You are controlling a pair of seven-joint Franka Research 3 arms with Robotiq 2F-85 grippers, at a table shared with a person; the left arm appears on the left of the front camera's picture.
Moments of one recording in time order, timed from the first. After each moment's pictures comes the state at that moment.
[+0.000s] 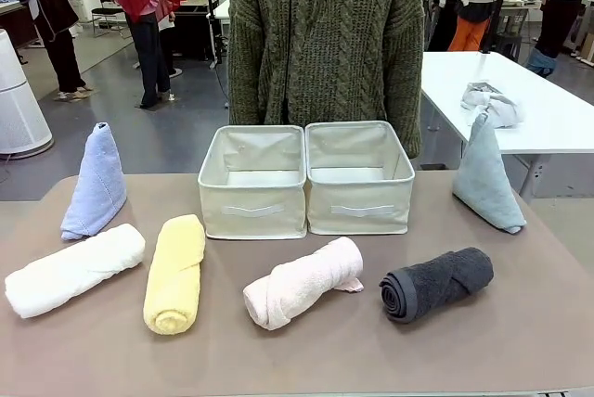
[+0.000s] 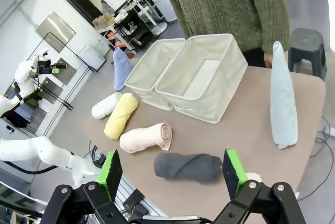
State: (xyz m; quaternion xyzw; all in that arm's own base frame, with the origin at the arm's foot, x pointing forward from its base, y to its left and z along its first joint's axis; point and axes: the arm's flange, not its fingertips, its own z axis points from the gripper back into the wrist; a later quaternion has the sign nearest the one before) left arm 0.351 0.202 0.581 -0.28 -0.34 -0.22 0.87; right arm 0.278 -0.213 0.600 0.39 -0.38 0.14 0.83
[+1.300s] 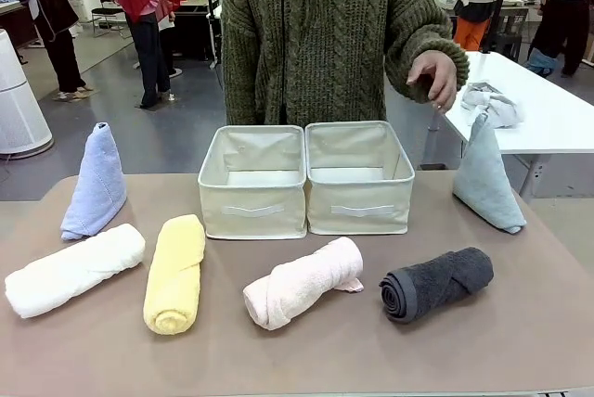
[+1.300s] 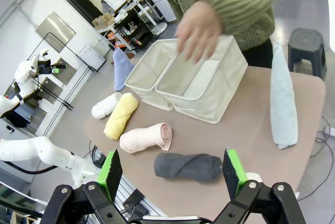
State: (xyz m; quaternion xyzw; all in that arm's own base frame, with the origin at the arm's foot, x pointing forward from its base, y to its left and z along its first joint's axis) left arm 0.351 0.202 0.581 -0.28 -0.34 -0.22 0.87; right arm 0.278 -0.213 0.600 0.39 -0.38 0.14 0.83
